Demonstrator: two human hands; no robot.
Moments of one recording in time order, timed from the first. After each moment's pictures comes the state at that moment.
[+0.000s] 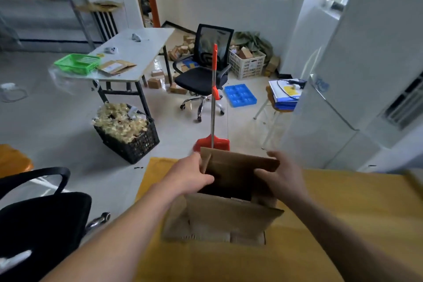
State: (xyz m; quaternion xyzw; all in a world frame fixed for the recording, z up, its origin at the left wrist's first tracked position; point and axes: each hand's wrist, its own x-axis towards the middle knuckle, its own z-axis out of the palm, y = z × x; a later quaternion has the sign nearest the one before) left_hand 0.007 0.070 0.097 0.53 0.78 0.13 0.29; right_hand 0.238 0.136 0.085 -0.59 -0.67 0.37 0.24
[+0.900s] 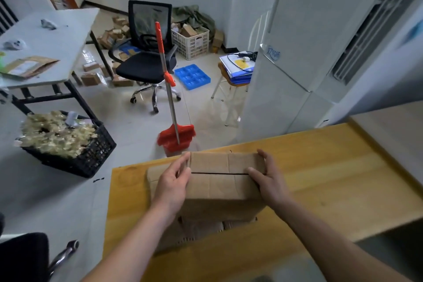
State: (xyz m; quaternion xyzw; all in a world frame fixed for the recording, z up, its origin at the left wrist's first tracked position) left_hand 0.012 0.073 0.032 0.41 0.66 0.44 0.45; right_hand 0.245 0.104 0.020 -0.63 -0.55 0.43 0.33
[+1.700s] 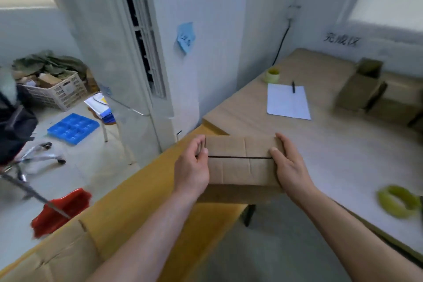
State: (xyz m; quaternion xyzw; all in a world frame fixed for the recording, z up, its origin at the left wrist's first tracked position) left_hand 0.473 0.128 0.107 0.67 0.50 0.36 0.42; right_hand 0.660 0.024 0.103 -0.76 -0.34 0.23 0.50
